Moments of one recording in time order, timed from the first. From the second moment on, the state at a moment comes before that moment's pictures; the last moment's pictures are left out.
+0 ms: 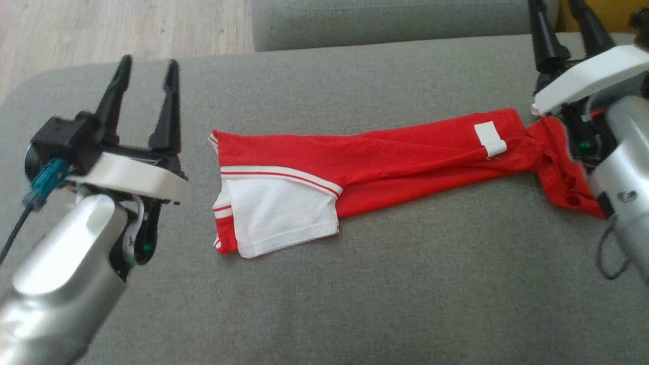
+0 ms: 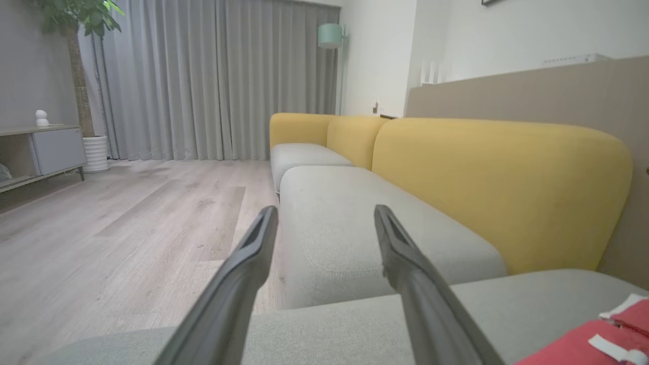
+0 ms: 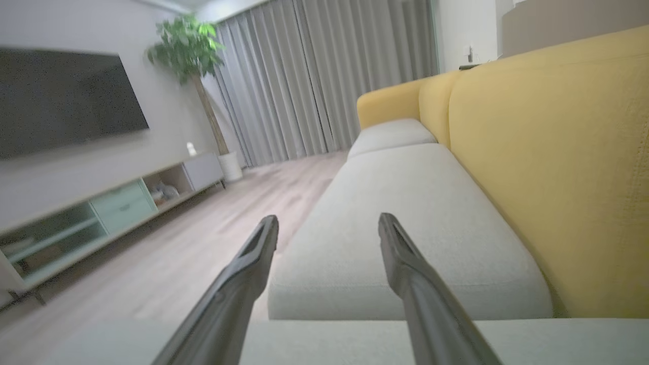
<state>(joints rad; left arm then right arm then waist) -0.66 0.55 -0.76 0.22 -0.87 0.25 -0.25 -0.93 -0.40 0.67 0.81 0.93 0.13 -0.25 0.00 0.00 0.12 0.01</state>
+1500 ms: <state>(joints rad) -0.22 0.05 -0.15 0.25 -0.29 -0.06 -0.26 -0.57 -0.06 -0.41 0.90 0.05 0.13 -0.10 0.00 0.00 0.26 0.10</state>
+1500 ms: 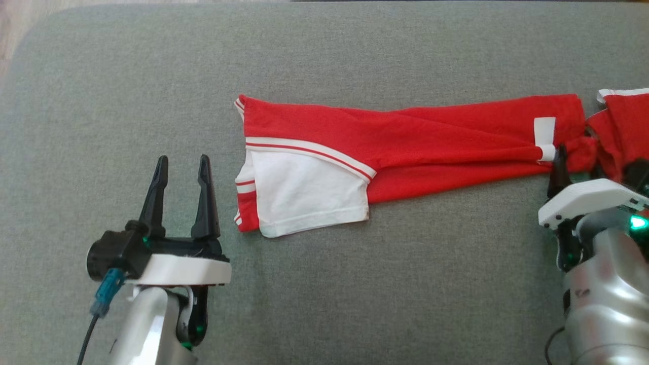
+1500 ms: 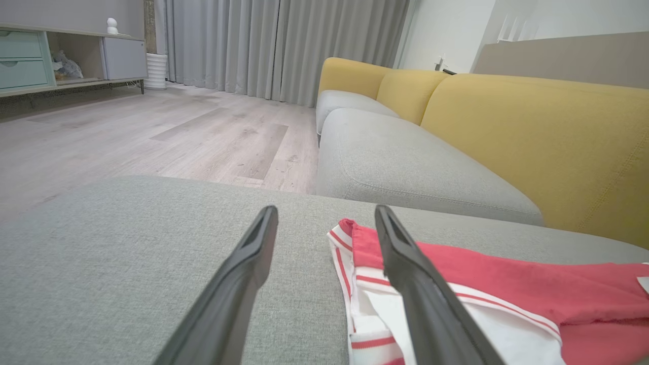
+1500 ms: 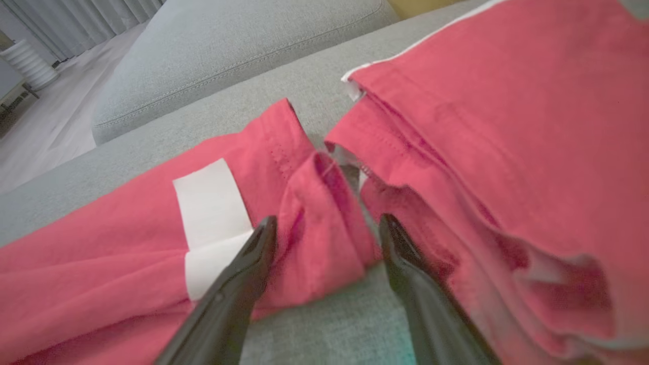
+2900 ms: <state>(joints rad) -0.14 0.04 -0.10 0.27 -0.26 -0.09 -0.26 -0.49 -0.06 -0.18 0.73 0.22 0.13 -0.16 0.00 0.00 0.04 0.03</state>
